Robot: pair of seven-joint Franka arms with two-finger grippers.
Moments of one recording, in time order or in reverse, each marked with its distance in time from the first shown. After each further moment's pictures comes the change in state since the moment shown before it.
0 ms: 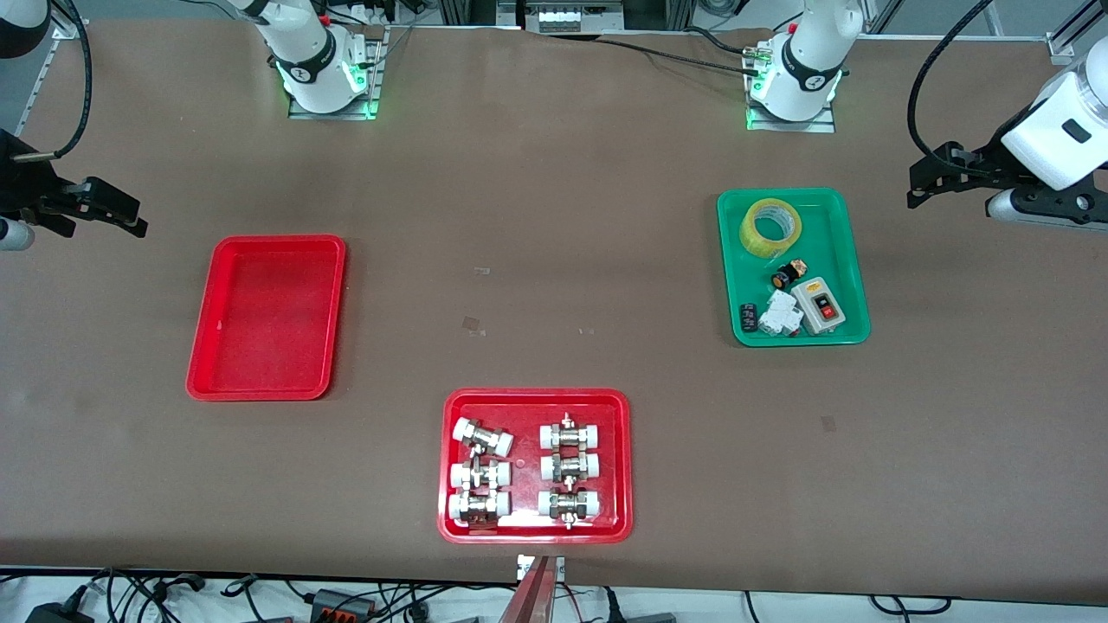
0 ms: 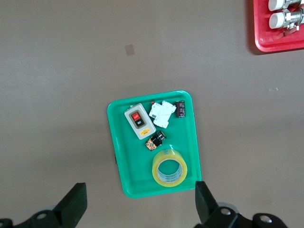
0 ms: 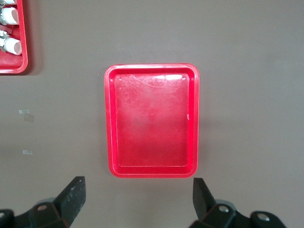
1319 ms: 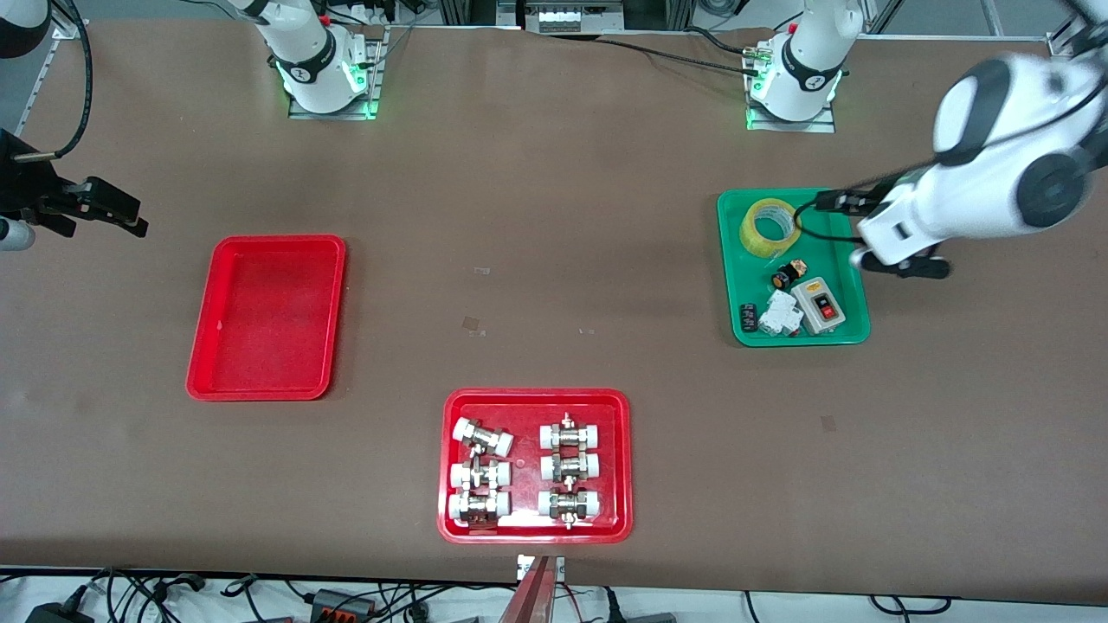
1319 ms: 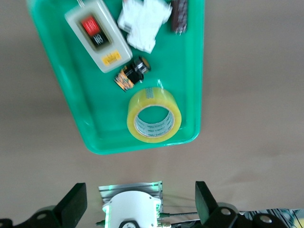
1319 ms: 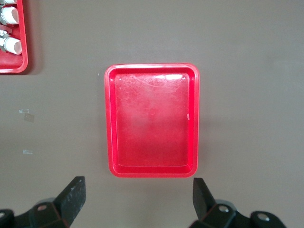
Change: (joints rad) left arm -0.005 0.081 -0.018 -0.455 -0.074 0.096 -0.038; right arm 0.000 0.000 0.001 0.000 0.000 -0.001 0.000
